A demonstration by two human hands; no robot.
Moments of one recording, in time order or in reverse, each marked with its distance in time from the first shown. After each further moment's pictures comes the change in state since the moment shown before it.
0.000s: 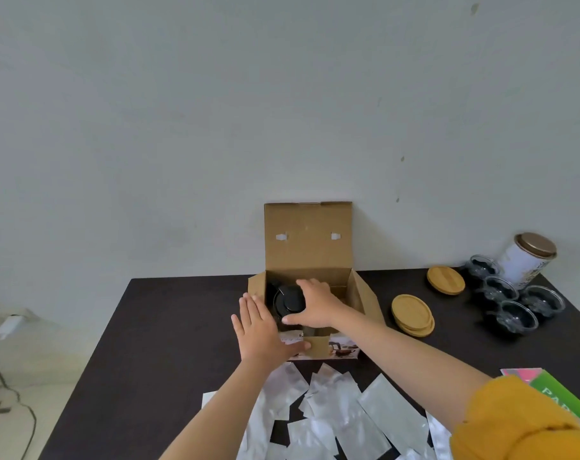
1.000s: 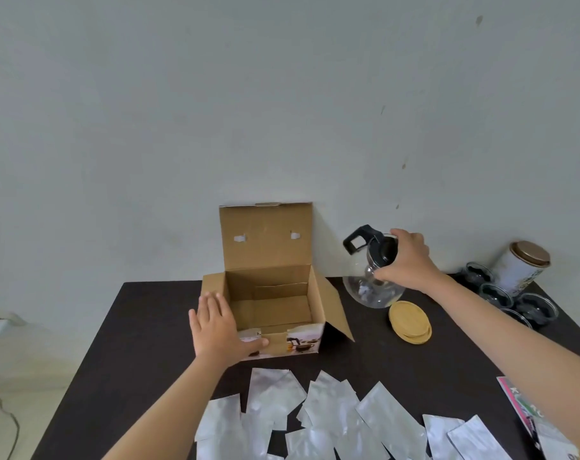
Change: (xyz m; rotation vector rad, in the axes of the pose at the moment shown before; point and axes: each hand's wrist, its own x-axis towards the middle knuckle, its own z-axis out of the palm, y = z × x) left_hand 0.025 -0.063 -0.031 0.217 0.000 -0.051; right_hand -0.042 0.080 -0.130 0.138 0.403 0.279
